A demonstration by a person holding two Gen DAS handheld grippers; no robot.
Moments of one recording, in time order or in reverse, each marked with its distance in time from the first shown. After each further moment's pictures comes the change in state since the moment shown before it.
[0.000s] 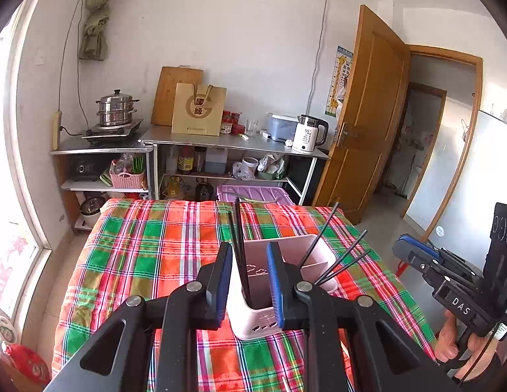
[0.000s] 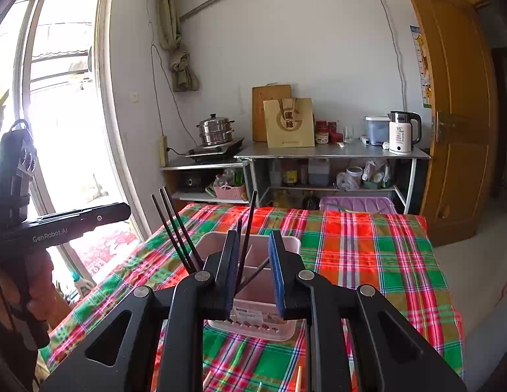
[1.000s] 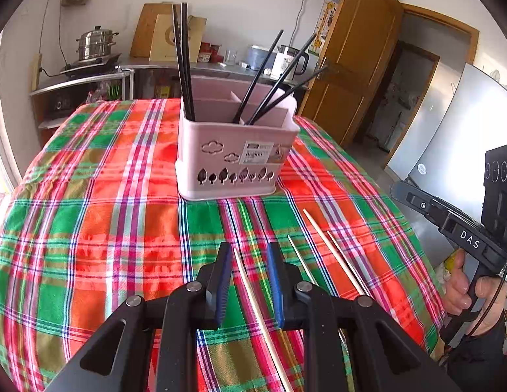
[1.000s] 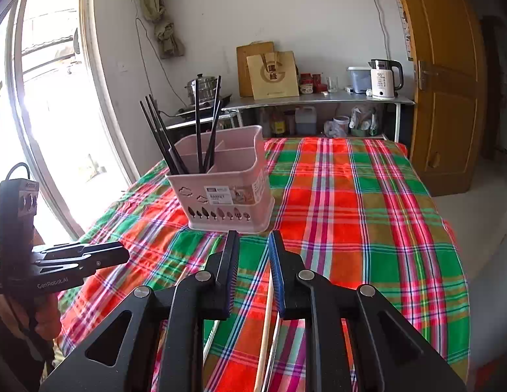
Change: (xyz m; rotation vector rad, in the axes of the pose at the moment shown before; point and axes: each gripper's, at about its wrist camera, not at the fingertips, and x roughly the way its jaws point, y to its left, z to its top) left arm 0.023 -0.040 -0.164 -0.024 0.279 -0.090; right arm -0.026 -0.036 -0.108 0.062 0.202 -0.013
